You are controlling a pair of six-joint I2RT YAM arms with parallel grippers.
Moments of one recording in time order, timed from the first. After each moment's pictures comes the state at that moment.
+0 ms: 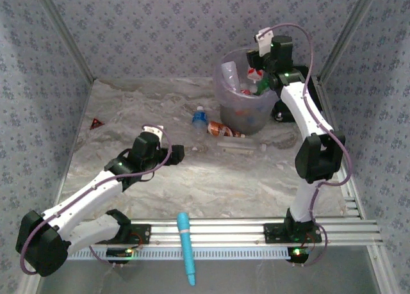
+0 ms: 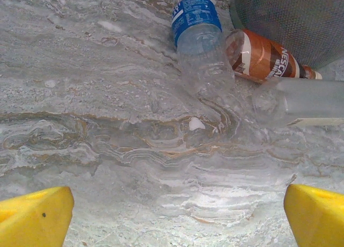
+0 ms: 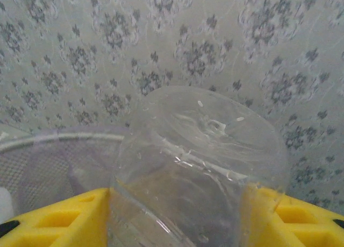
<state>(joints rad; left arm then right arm) -0.65 0.99 0.68 -0.35 -0.13 -0.48 0.19 1.89 1.85 -0.24 0.00 -0.24</state>
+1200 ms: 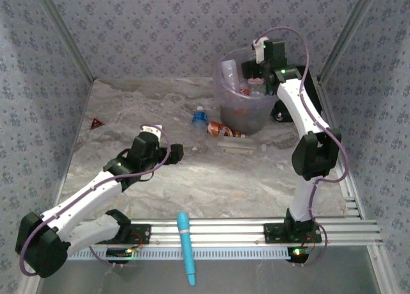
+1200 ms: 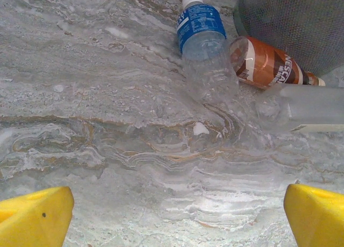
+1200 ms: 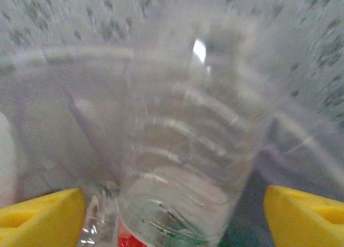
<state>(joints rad) -0.64 0.98 0.68 -0.35 -0.15 -0.48 0.21 1.93 1.99 -0.56 0.07 -0.14</state>
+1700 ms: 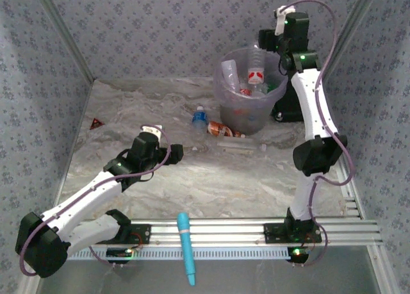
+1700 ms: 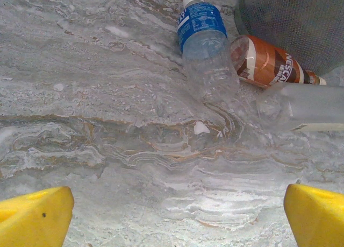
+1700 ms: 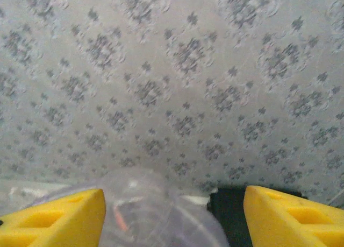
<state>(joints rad) -0.64 0.98 0.67 -0.35 -0.15 -0.48 0.14 2.01 2.35 -0.60 0.06 0.00</state>
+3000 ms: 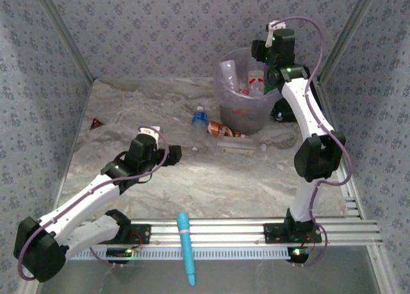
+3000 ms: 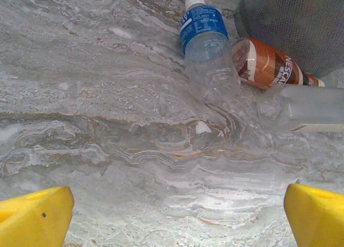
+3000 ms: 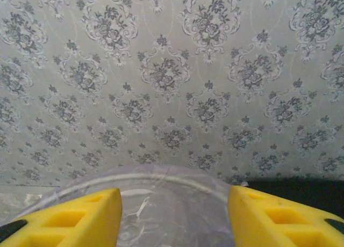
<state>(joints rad) -0.63 0.94 0.65 -0.35 -0.15 -0.49 0.19 1.93 2.01 -0.35 0.09 0.09</state>
